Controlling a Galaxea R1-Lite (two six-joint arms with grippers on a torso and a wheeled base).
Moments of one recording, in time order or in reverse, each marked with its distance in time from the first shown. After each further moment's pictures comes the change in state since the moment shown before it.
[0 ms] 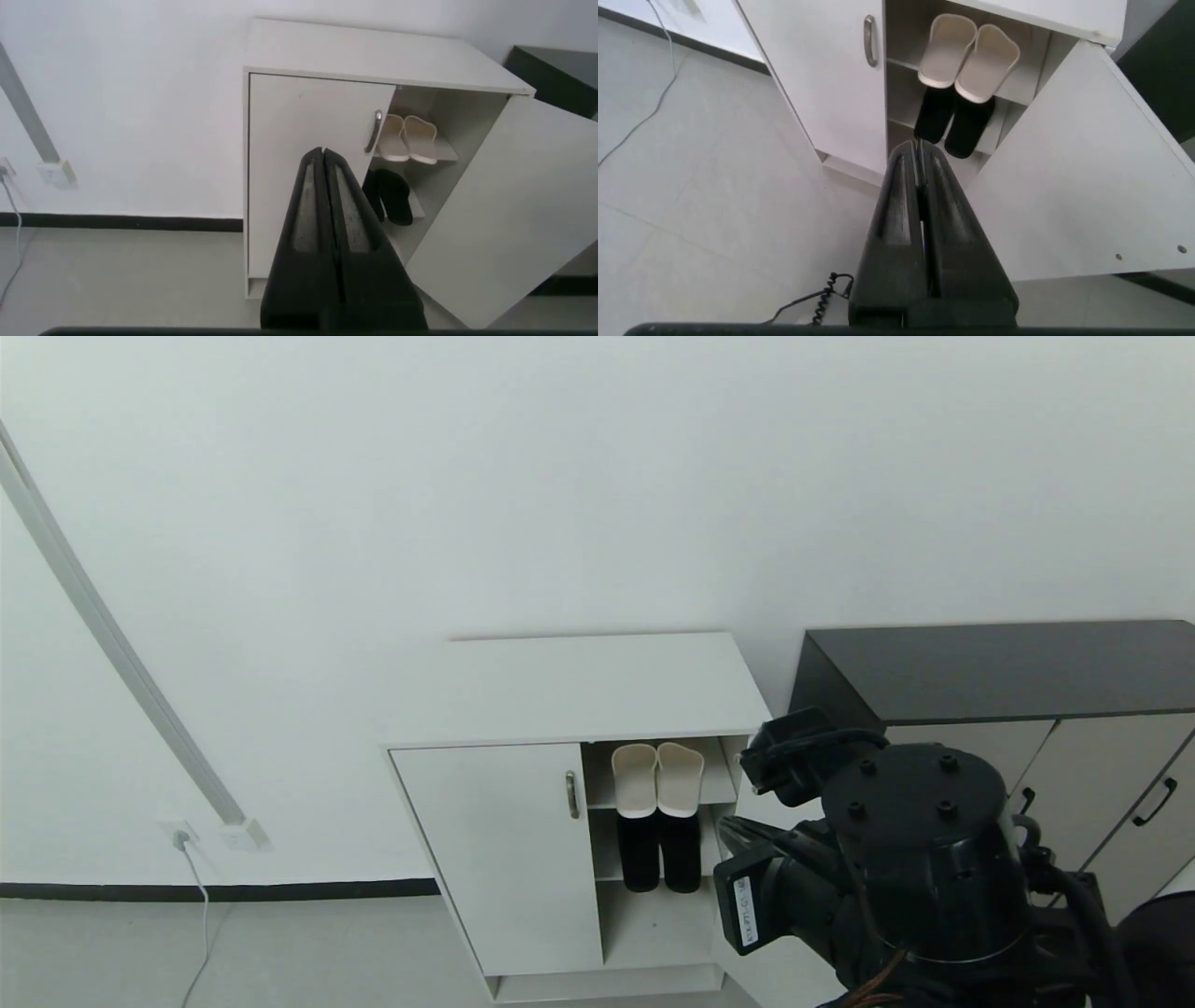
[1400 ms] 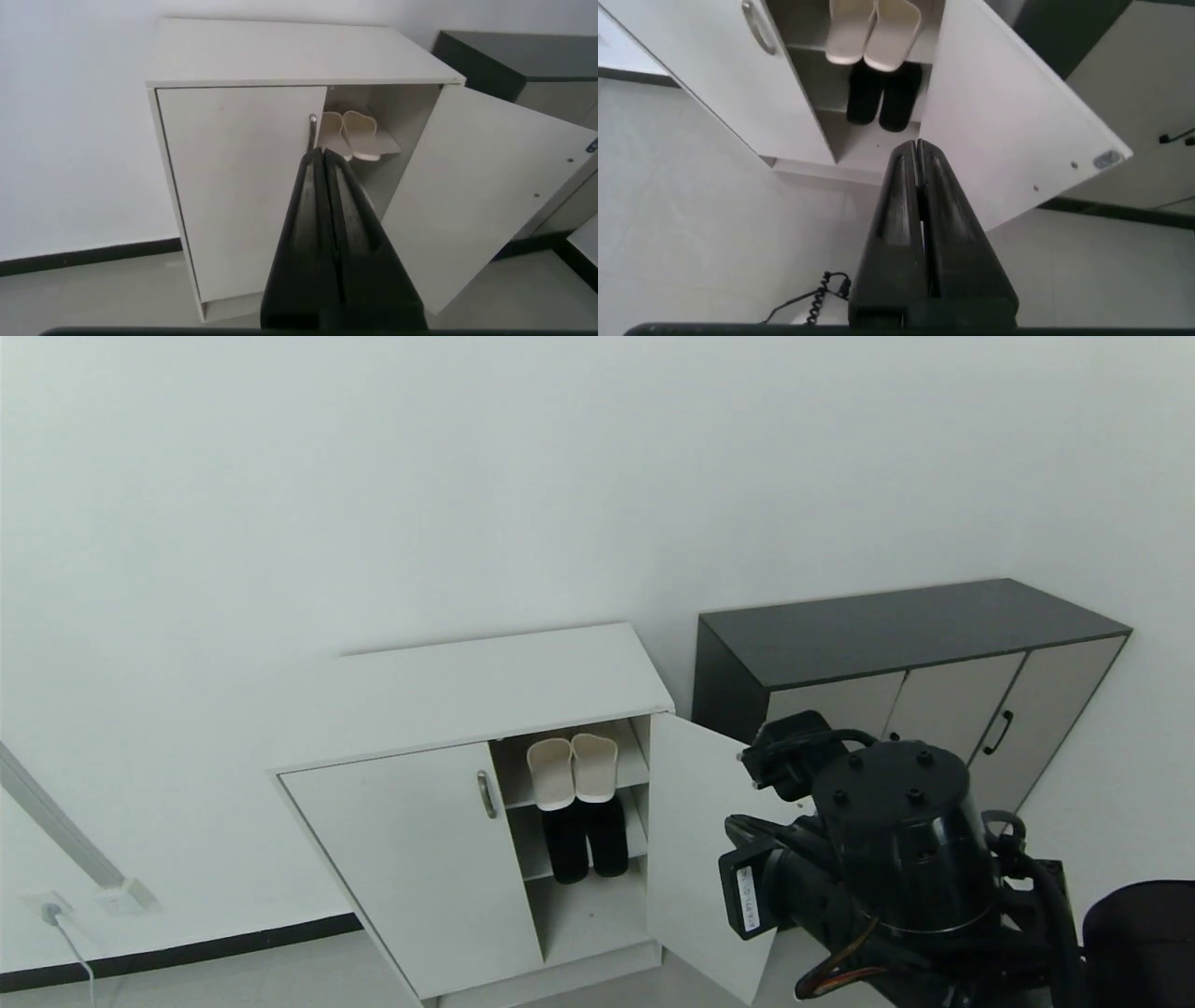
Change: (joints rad) left arm 0.000 0.000 0.000 0.000 0.001 -0.001; right arm -0.067 0.036 0.017 -0.031 0.028 -0.005
